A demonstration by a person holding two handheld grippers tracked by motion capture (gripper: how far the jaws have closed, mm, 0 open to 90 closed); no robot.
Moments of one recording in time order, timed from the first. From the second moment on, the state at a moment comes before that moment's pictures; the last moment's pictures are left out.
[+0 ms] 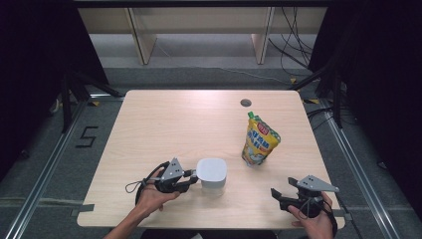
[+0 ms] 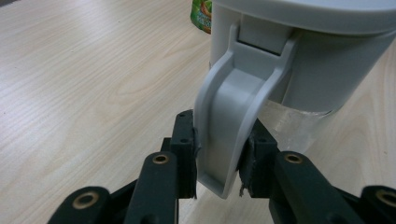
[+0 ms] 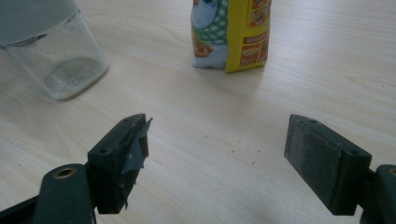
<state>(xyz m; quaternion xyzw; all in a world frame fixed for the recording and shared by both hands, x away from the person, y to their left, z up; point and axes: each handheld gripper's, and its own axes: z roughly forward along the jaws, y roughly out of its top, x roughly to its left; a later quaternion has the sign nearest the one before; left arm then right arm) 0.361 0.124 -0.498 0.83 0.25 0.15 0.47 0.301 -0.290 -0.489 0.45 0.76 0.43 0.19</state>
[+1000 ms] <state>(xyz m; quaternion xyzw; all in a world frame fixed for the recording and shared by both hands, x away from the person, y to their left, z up) 0.342 0.134 -0.491 0.83 0.27 0.12 0.47 0.303 -0.292 -0.490 0.45 0.76 0.43 0.20</state>
